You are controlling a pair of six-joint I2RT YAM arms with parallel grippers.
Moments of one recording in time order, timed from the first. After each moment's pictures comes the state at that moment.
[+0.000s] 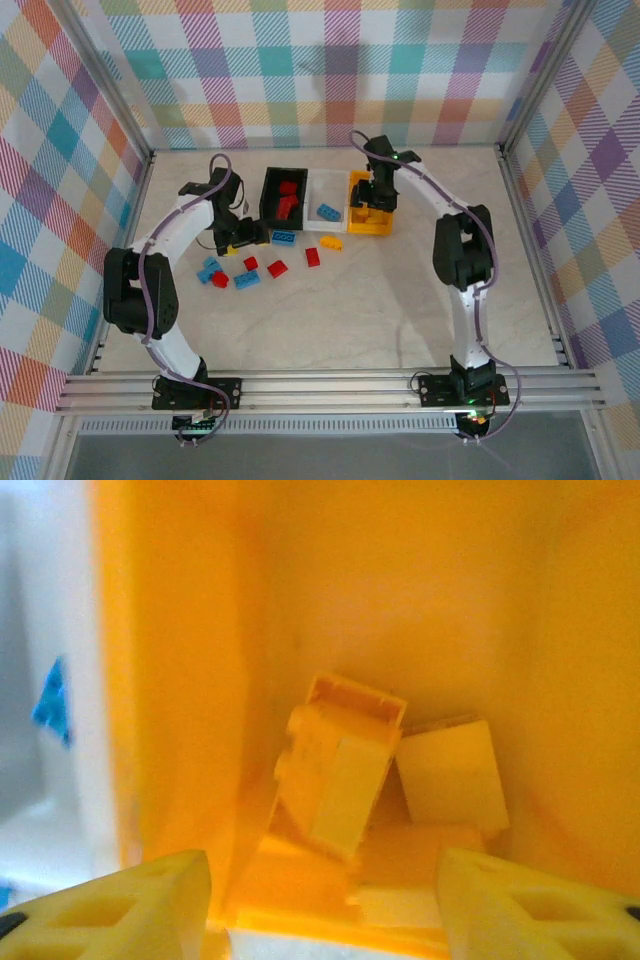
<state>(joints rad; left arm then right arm) -0.19 1.70 1.35 -1.01 0.22 -0.38 0.39 2.13 1.86 -0.91 -0.11 0.40</state>
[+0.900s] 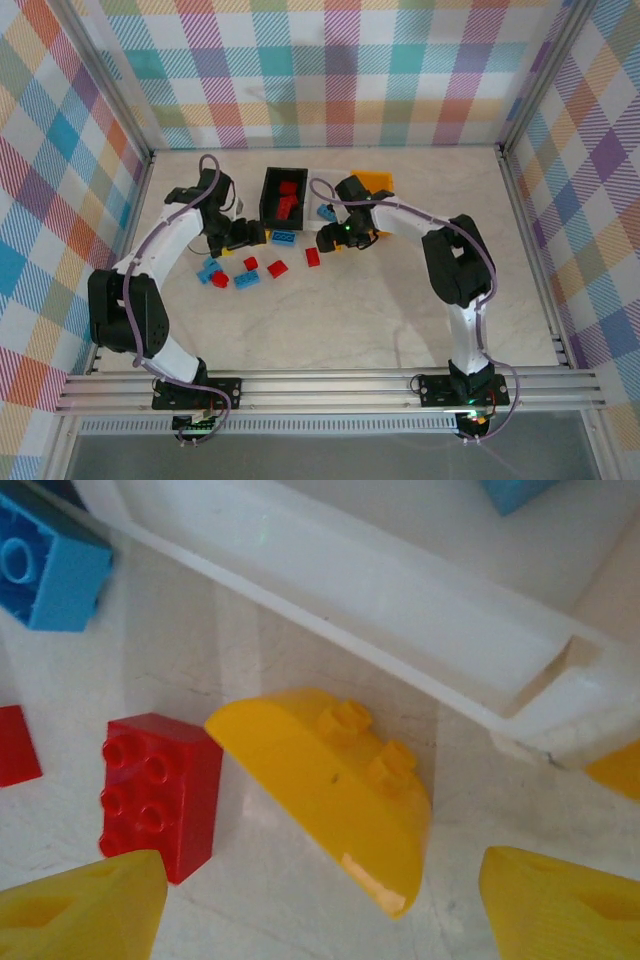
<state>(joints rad) -0.17 1.57 1.29 -1.02 0.25 -0.36 0.58 2.06 1.52 -0.66 -0.26 0.24</state>
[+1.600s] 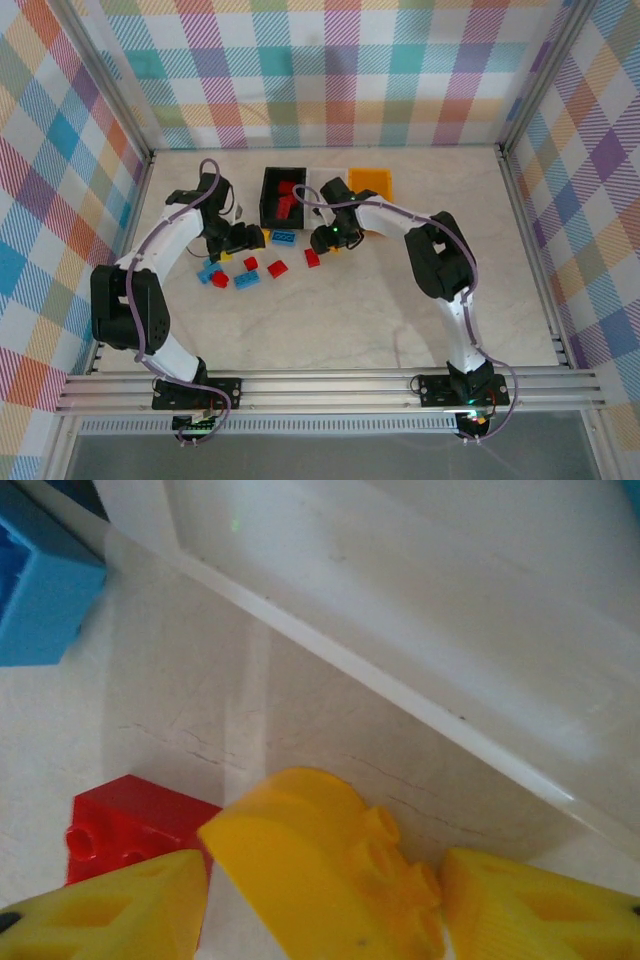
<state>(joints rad) -0.15 1.60 1.27 -1.02 0.27 -0.35 0.63 2.19 1.66 -0.71 -0.19 0.14</state>
